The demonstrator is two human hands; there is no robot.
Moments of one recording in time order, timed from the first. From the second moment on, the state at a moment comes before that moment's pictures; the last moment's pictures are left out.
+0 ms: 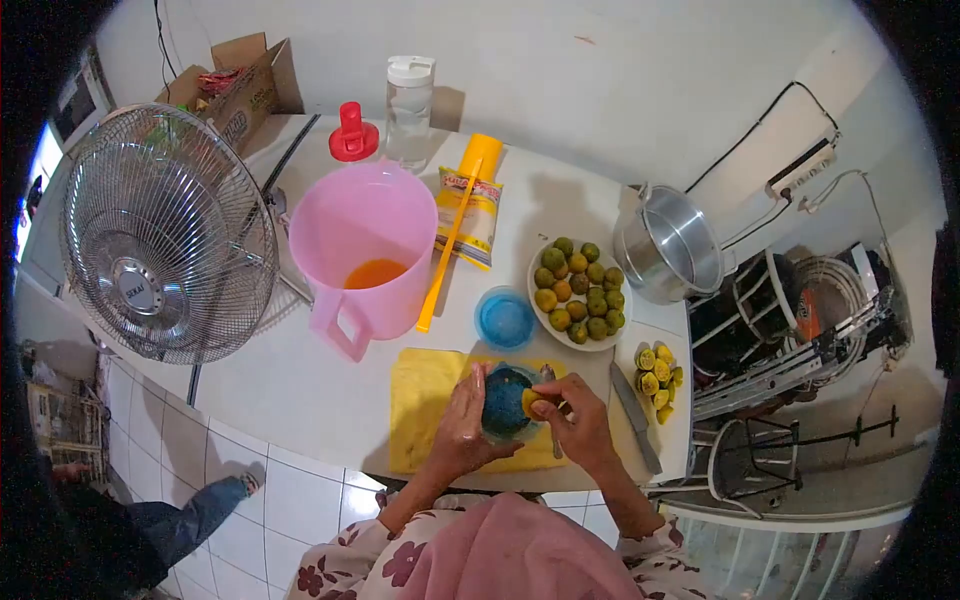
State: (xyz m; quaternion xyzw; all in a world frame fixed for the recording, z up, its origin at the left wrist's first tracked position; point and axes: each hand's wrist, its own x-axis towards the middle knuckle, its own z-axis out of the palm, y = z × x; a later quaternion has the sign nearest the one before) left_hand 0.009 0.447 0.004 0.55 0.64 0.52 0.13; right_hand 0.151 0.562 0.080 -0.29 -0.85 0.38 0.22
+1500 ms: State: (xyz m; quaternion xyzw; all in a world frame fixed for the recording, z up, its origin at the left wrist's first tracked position) left_hand 0.011 0.449 -0.008 0.55 0.67 0.48 0.13; right_hand 0.128 0.536 0.054 -0.22 -0.89 0.25 0.30
